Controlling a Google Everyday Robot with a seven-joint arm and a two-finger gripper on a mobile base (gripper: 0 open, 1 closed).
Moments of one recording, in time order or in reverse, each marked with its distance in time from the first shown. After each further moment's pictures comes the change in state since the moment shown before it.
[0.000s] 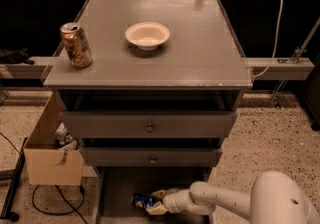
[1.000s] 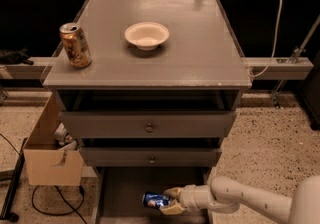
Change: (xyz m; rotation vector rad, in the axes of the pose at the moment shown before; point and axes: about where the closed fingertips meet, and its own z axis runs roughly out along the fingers) arm -0.040 0.025 -0.107 -0.041 -0.026 -0.009
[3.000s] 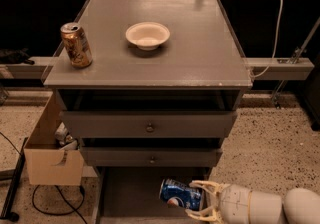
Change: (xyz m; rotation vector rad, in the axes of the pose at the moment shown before) arm -0.210 0.142 -0.253 0.255 -0.073 -0.432
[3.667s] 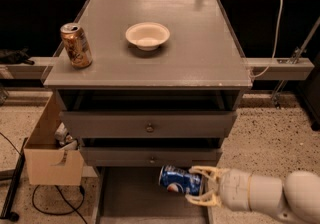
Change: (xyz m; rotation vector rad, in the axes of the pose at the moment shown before) arm -0.024 -0.030 -0.005 0.012 0.015 -0.060
